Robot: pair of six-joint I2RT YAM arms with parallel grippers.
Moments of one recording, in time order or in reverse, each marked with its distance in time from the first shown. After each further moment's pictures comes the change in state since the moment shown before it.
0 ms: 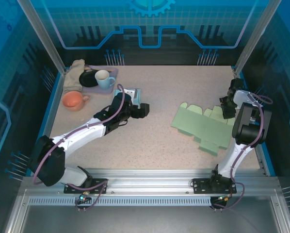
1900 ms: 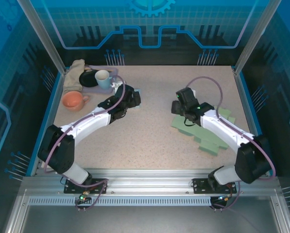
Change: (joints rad) left arm 0.056 0.139 0.165 -0.159 -0.306 -0.181; right arm 0.761 -0.538 -0.330 0.132 0.288 -0.656
